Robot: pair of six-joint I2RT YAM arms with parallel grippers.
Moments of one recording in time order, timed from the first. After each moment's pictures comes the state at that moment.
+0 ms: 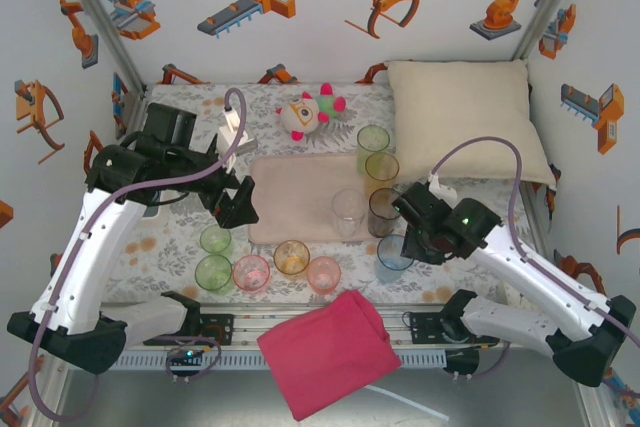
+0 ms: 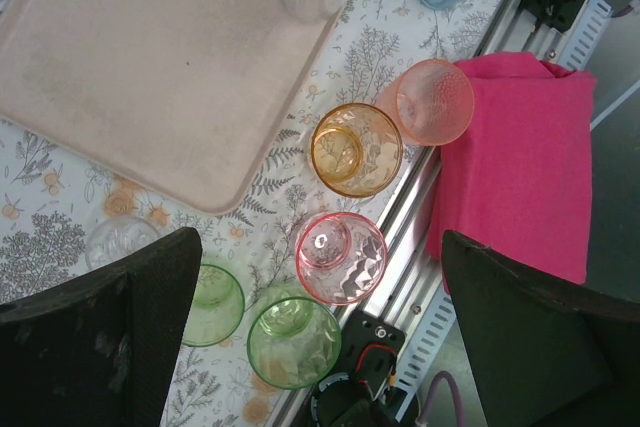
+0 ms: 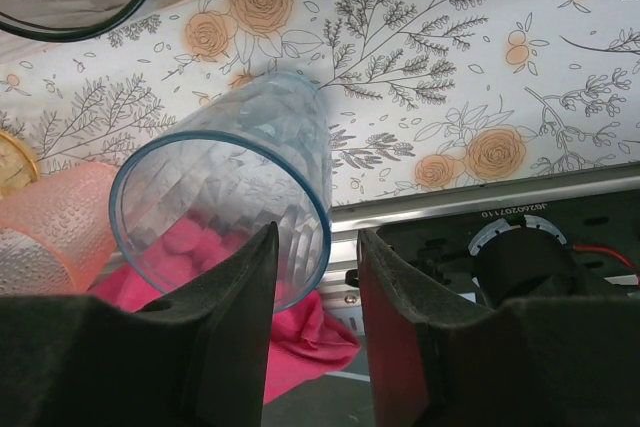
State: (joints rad) left arm -0.45 1.16 1.51 -1.26 0.56 0.39; right arm 0.81 0.98 0.97 -1.27 0.25 0.98
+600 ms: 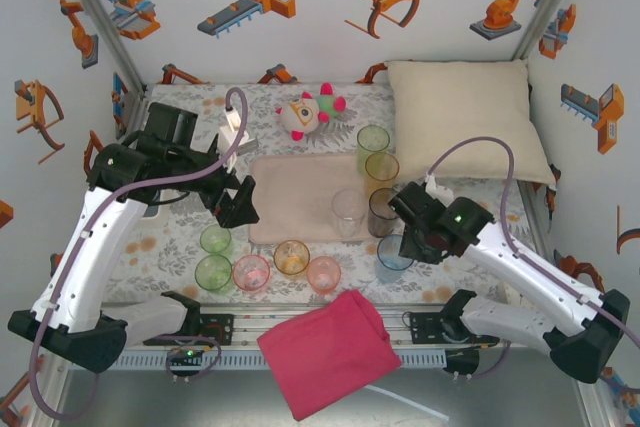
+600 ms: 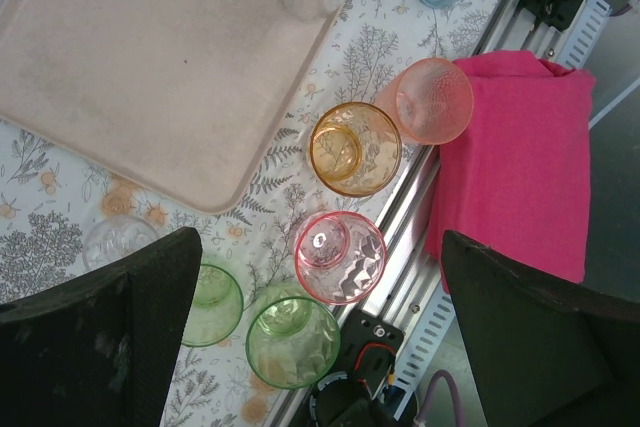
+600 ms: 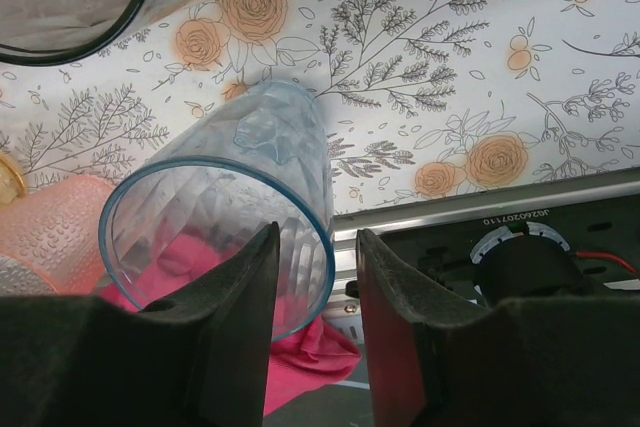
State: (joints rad) left arm -0.45 1.17 1.51 -1.26 0.56 0.39; right arm 0.80 1.01 0.95 -1.24 0.25 0.98
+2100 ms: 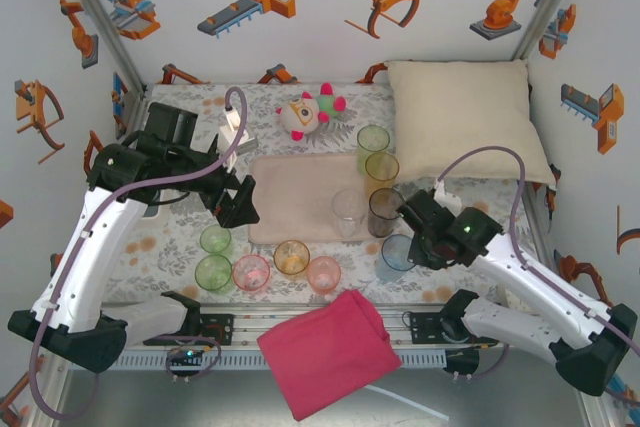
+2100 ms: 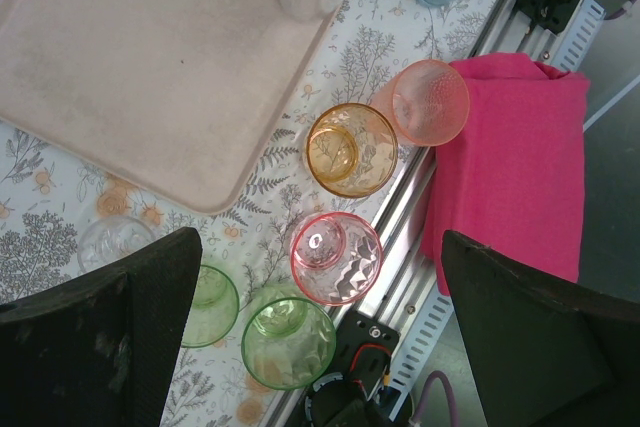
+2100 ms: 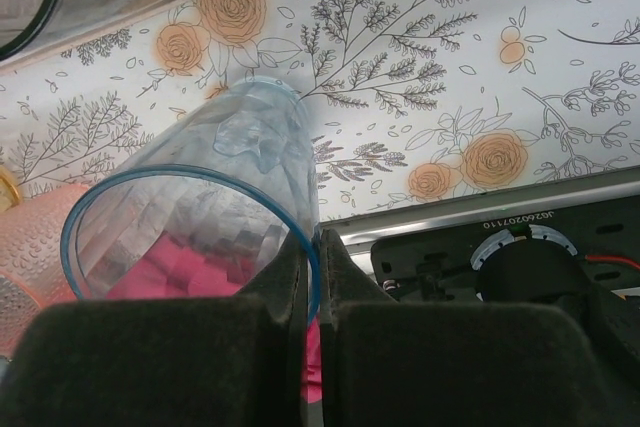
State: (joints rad) left arm -0.45 1.17 1.51 -1.26 0.57 0.38; right arm 0.78 0.92 0.87 -1.22 0.25 1.00
